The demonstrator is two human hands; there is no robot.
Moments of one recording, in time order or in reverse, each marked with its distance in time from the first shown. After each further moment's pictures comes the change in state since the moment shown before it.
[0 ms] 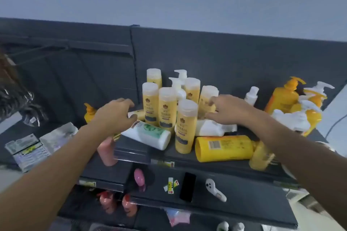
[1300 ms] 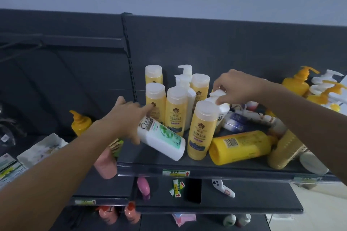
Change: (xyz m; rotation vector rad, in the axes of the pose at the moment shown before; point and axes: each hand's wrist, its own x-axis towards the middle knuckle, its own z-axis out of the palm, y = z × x) left_hand 0.068 -0.025 0.024 0.416 -0.294 0.396; right_hand 0.068 -0.014 -0.031 -0.074 0.017 -0.097
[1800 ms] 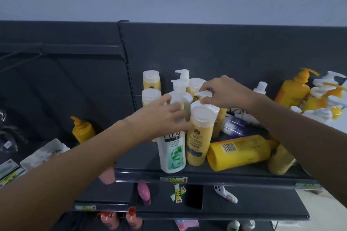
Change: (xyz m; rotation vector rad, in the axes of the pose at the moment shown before) left_hand 0.010 0.062 -0.065 0.422 0.420 0.580; right_hand 0.016 0.001 0.021 0.171 0.136 0.019
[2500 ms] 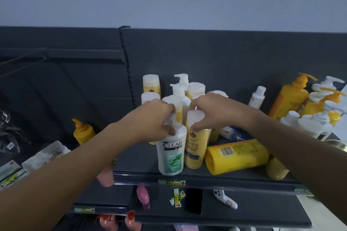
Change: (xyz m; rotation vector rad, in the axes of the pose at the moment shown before) left_hand 0.000 0.000 -0.030 -0.713 -0.182 -0.660; right_hand -0.038 -0.050 -0.008 0.017 -0.153 -0.096
